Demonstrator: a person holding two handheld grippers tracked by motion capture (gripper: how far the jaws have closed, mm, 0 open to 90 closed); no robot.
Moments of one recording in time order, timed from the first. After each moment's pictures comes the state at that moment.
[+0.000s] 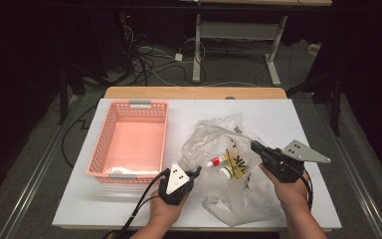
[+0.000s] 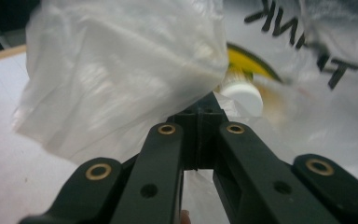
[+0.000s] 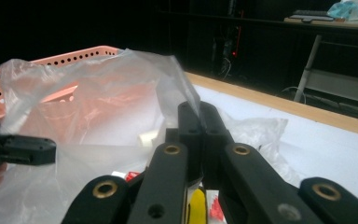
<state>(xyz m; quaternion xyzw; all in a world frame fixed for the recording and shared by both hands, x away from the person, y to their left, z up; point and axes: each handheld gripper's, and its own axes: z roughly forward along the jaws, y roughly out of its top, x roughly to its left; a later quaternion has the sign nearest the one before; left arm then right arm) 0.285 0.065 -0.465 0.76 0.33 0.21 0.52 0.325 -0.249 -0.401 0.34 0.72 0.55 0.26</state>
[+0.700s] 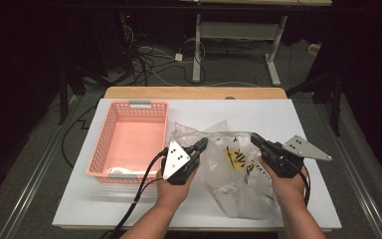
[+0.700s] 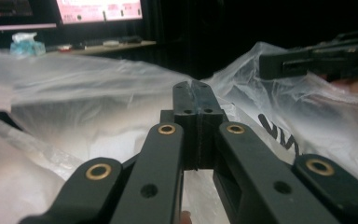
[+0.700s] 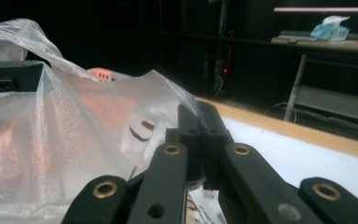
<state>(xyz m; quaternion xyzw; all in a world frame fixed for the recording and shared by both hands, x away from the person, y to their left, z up) 0.307 0.054 -0.398 0.69 0.29 0.27 0.61 0.330 -0.241 -0.388 0.34 0.69 0.57 0.28</state>
